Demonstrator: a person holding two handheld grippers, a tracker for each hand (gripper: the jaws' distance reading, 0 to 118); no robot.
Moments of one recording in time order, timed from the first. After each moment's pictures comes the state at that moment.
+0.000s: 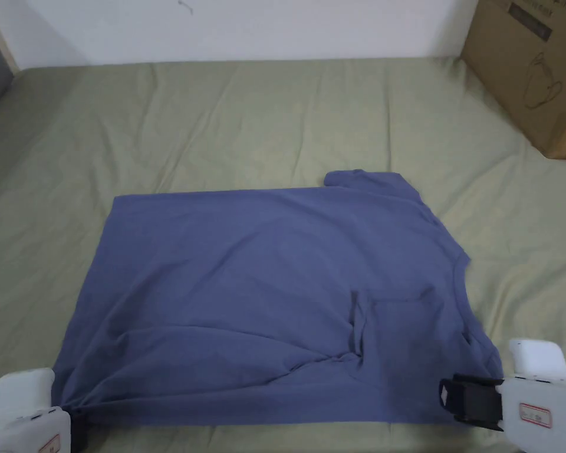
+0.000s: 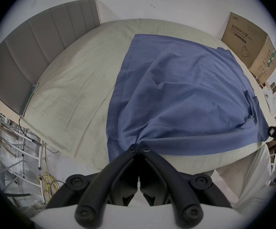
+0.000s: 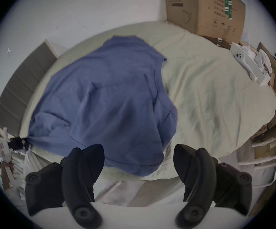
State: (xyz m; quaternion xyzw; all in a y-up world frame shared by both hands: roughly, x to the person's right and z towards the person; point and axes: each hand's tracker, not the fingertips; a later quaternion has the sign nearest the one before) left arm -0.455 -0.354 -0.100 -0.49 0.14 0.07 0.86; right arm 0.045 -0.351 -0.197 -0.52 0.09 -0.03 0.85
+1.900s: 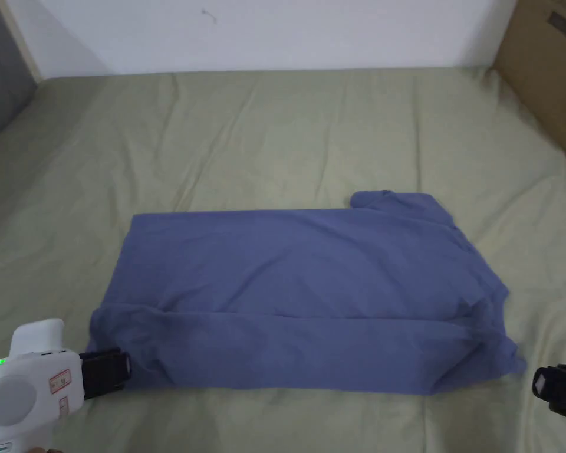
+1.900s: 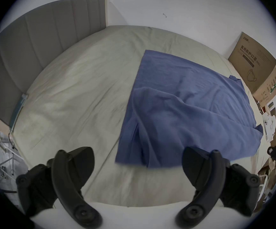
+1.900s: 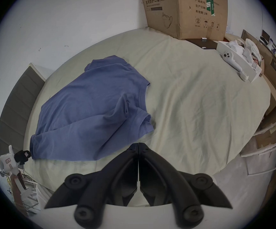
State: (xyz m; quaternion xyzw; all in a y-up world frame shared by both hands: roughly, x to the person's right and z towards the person) left arm -0.517 -0.363 -0.207 -0.47 0.14 0.13 0.86; right arm 0.063 -0.309 -0.247 -0.47 0.01 -0.11 0.87
